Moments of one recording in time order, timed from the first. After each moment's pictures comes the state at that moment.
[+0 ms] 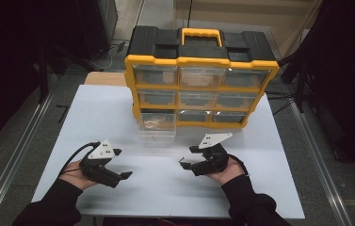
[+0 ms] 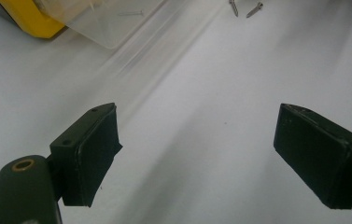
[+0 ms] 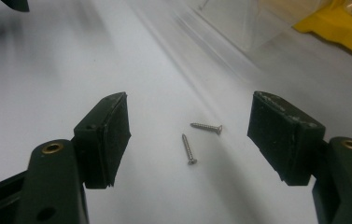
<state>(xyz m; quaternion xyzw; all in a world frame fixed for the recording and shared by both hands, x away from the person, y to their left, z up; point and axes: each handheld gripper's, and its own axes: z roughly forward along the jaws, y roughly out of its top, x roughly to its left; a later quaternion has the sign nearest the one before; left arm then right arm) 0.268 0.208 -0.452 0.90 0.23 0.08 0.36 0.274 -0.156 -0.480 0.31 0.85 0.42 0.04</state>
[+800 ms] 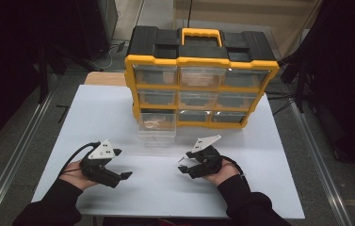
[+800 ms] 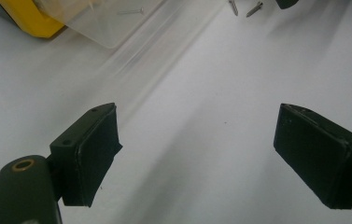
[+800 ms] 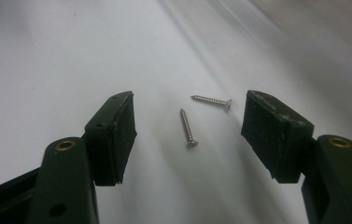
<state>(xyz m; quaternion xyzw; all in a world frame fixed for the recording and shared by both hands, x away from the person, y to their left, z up) 0.268 0.208 -0.452 0.90 0.23 0.08 0.36 0.279 -0.143 -0.501 0.30 0.88 0.36 0.03</state>
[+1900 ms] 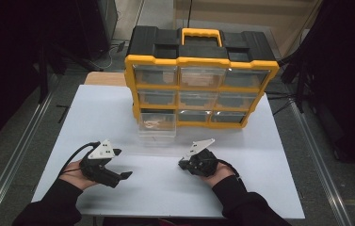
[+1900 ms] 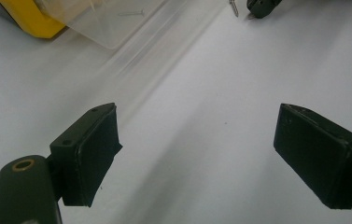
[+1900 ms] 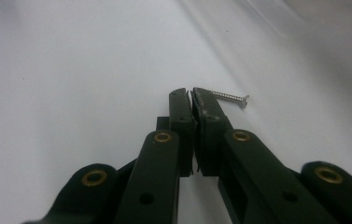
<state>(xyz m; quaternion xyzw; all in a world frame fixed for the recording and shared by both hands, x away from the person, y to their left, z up) 0.268 0.208 -0.451 0.90 0.23 0.08 0.36 0.275 -0.132 -0.508 0.29 0.89 0.34 0.04</state>
